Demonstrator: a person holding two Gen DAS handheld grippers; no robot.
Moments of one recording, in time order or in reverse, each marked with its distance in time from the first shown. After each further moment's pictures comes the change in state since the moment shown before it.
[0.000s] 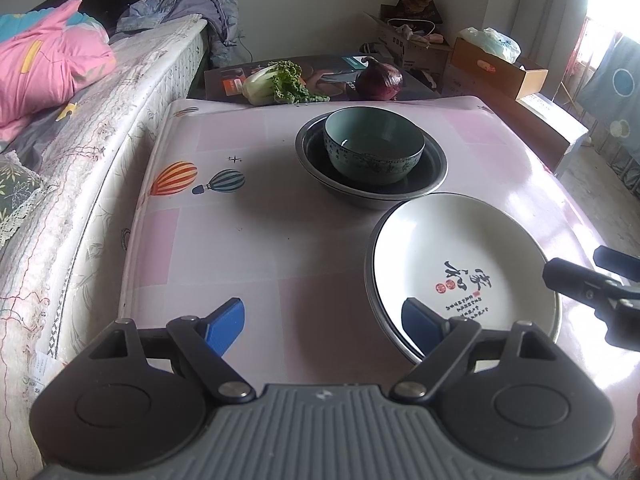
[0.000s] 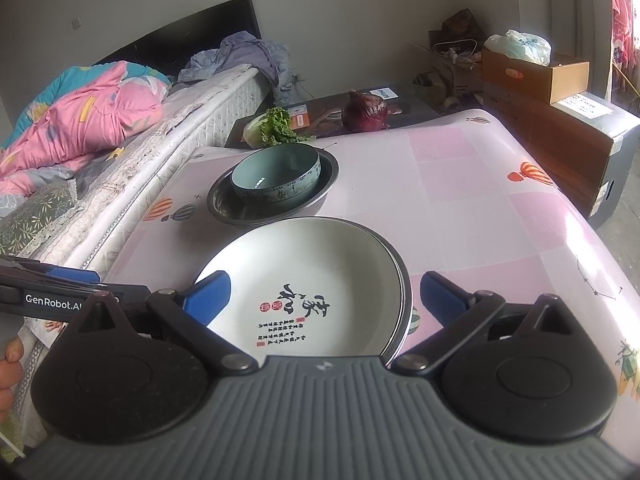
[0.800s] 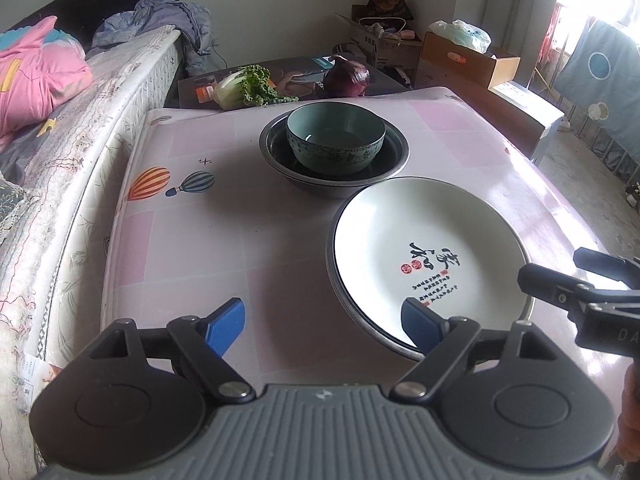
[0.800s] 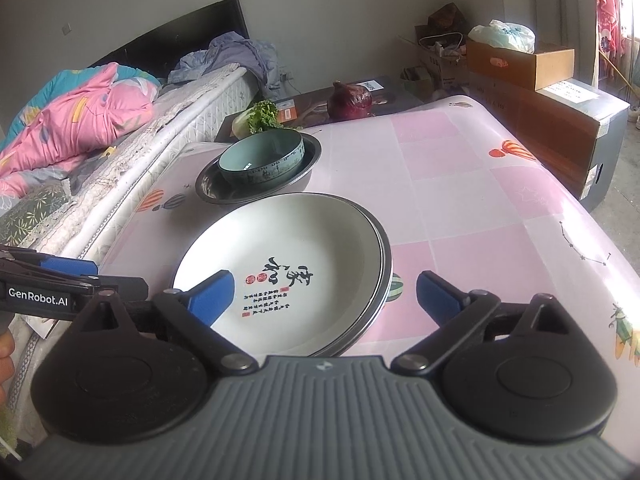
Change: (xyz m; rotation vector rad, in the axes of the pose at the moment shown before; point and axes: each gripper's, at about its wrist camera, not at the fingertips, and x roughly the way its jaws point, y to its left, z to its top) left arm -0.011 -0.022 -0.017 0.065 -0.011 -0.039; right arm -0.012 -0.010 -0.030 0.033 -0.004 -0.025
